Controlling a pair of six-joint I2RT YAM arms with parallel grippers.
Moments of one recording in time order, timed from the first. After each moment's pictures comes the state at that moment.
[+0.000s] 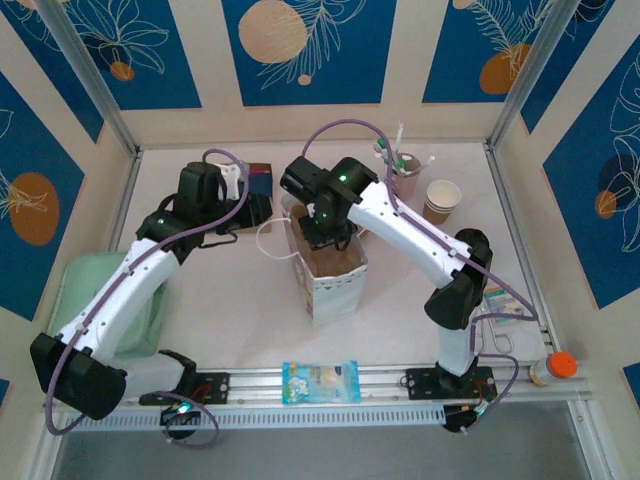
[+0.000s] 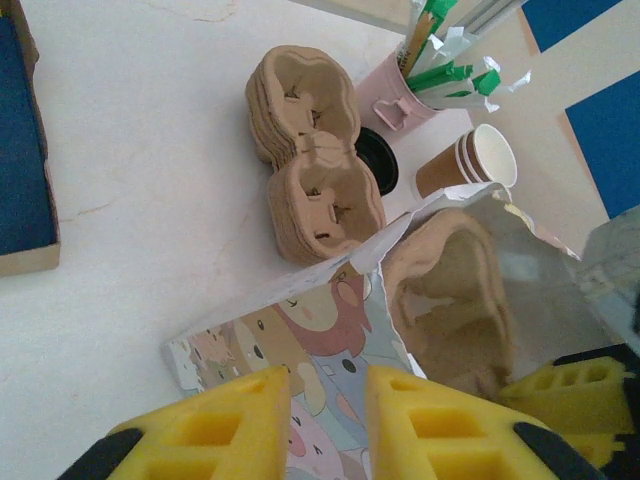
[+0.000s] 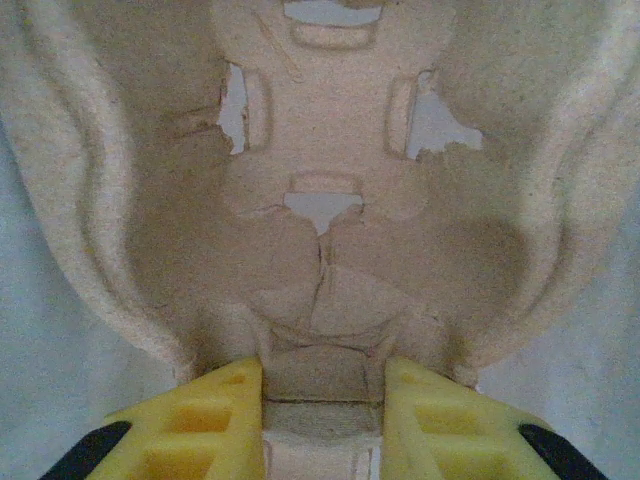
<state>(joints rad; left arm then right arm) -0.41 1.22 1.20 -0.58 0.34 -0.53 0.90 1.88 2.10 -1.56 0.11 0.48</state>
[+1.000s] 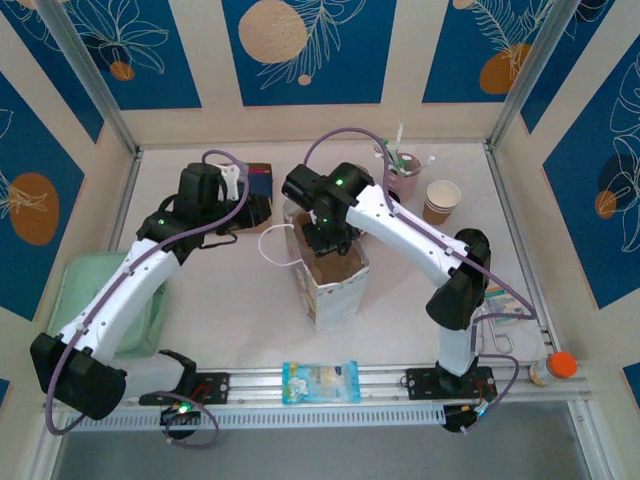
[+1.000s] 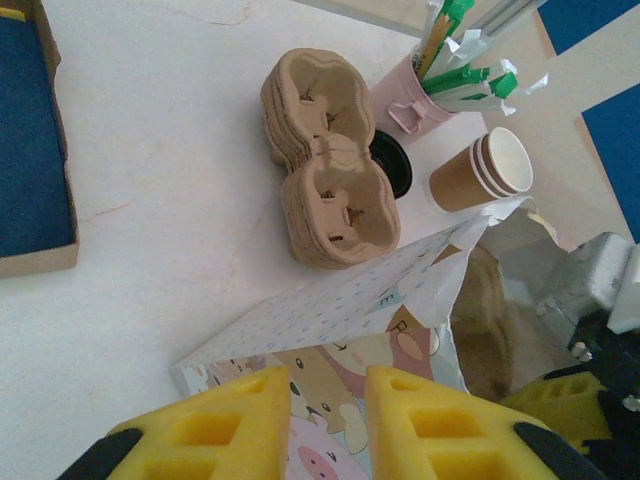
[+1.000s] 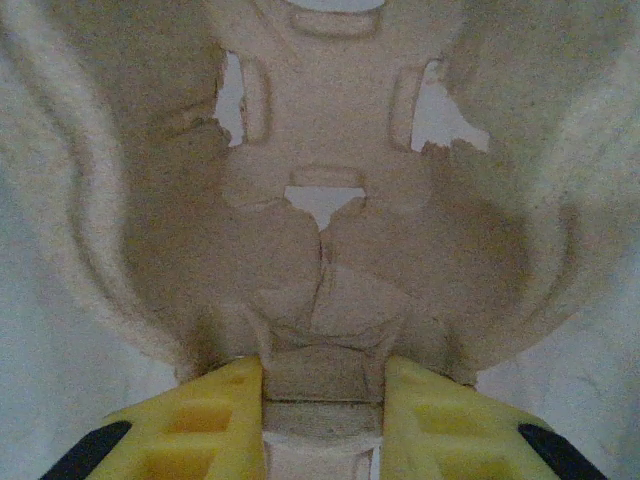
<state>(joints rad) -0.41 1.22 1.19 -0.58 0.31 -0.52 0.88 1.88 2.00 -1.55 0.10 0.48</state>
